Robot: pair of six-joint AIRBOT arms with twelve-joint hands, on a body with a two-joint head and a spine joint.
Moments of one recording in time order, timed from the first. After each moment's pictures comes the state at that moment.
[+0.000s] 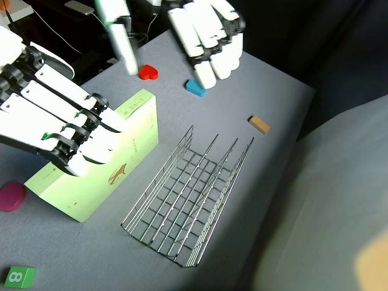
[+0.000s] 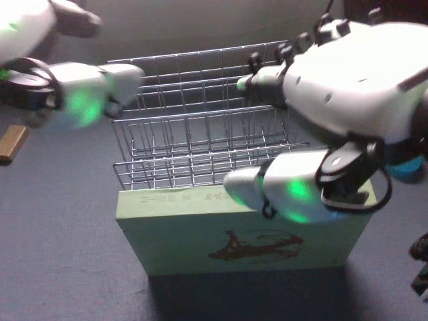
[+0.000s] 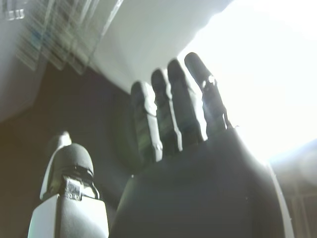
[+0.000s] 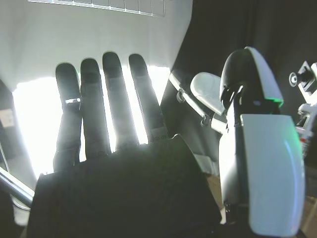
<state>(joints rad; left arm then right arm) 0.21 -0.58 0.44 1.69 0.85 -0.70 -0.06 -0.98 0.35 -1.23 -1.02 0.28</state>
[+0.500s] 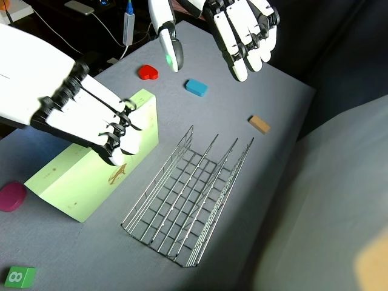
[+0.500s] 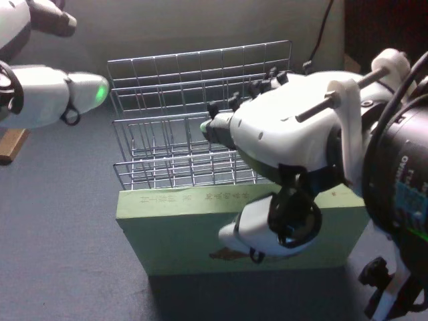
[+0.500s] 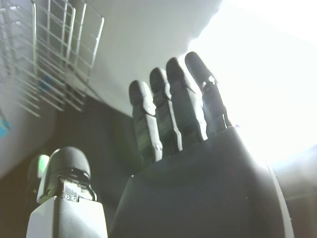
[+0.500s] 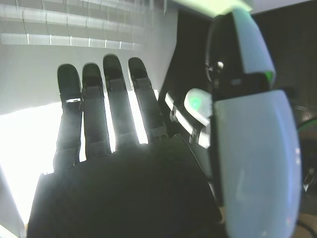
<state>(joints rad) 0.20 -0.54 0.53 1.70 0.63 -0.50 -0.09 -1.15 0.46 -1.11 -1.05 0.28</state>
